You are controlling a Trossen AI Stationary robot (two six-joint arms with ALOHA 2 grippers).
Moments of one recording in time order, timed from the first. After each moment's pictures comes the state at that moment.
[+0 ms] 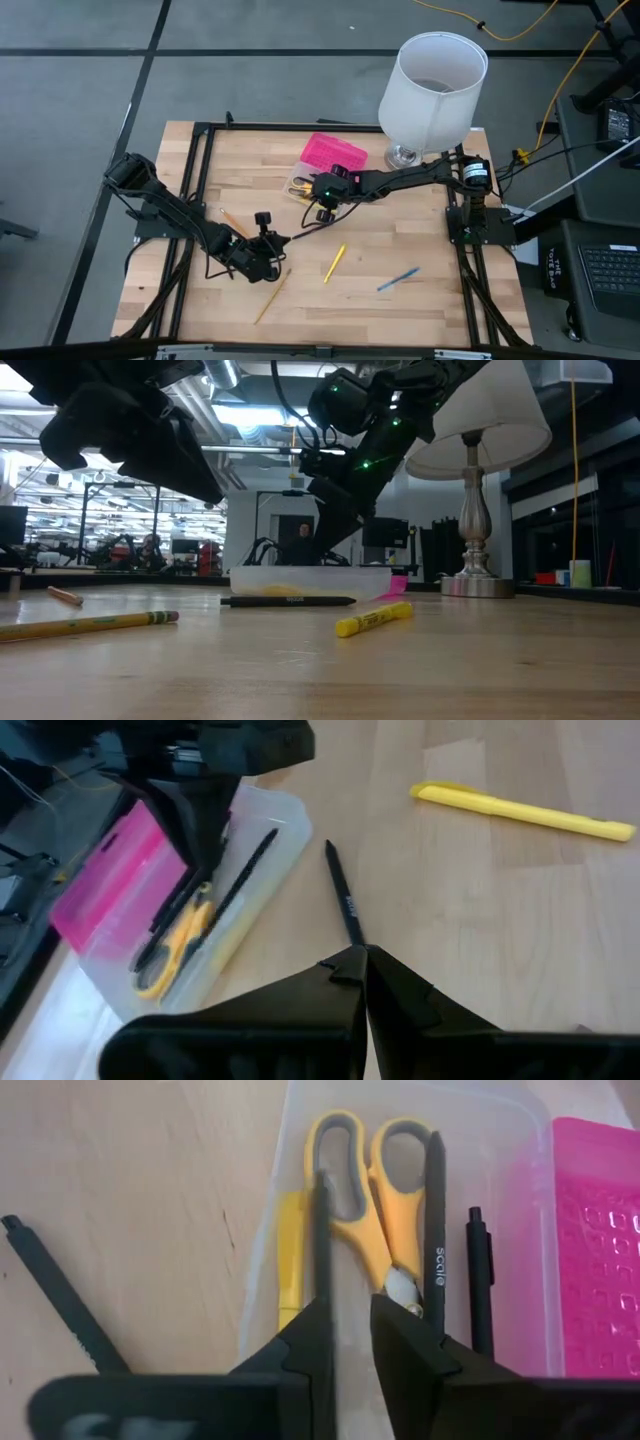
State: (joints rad) left arm -0.55 1.49 0.76 -0.20 -0.78 -0.30; right arm -0.08 1.95 1.30 -0.30 0.23 0.10
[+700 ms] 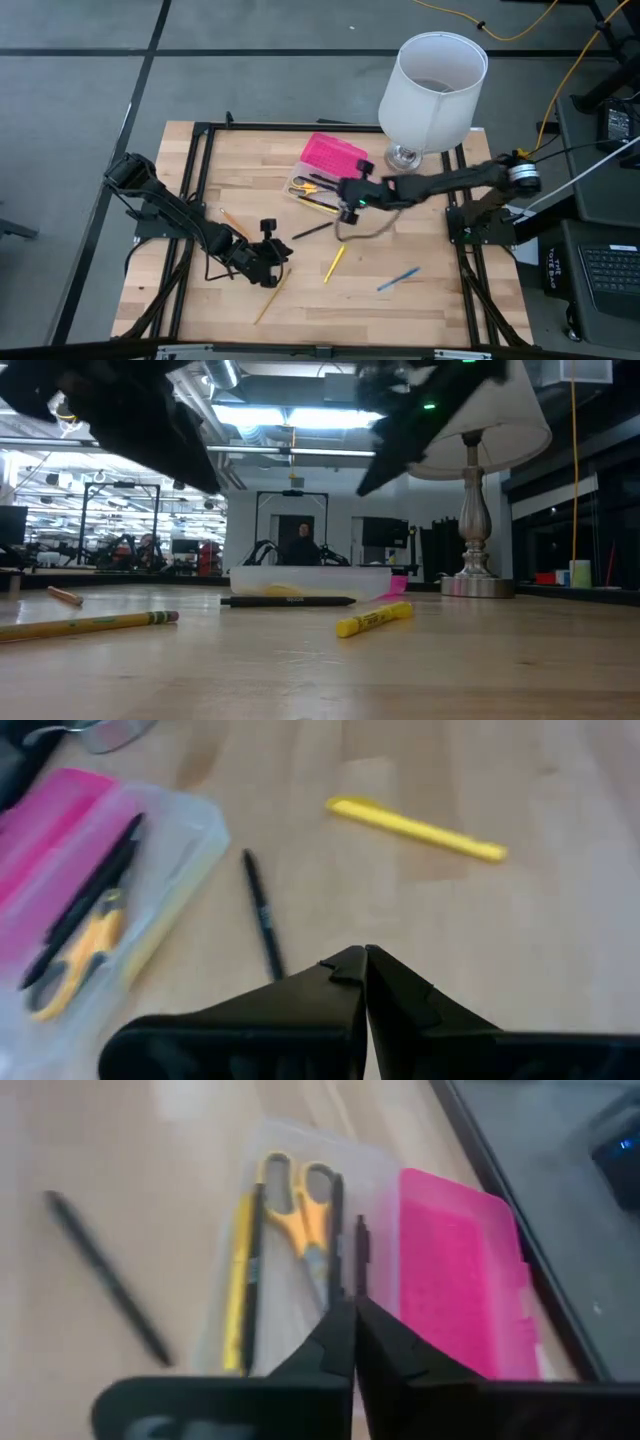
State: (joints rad) left arm -0.55 1.49 0.81 -0.19 -0.60 -0.33; right arm 0.04 1.58 1.07 -0.32 0.48 0.04
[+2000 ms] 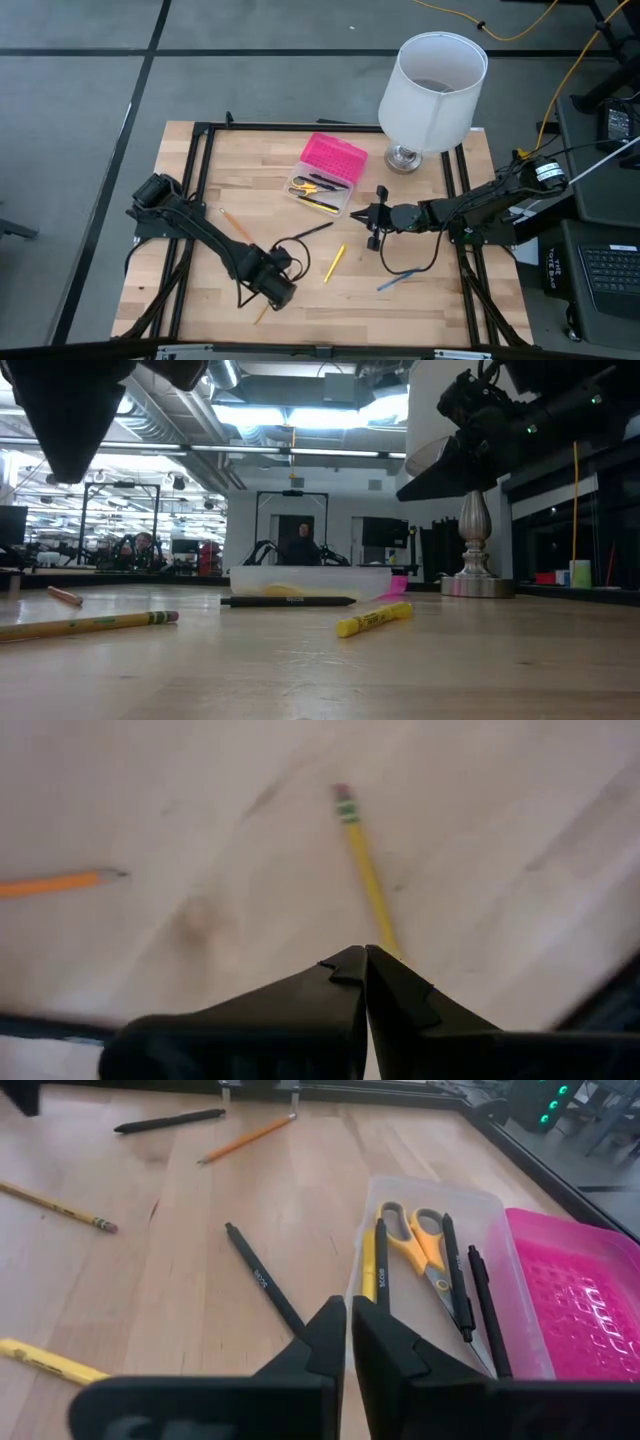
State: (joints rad) left arm -0.57 1.81 1.41 -1.03 -0.09 -1.29; right arm 0.21 1.37 0.49 0.44 0.42 0.07
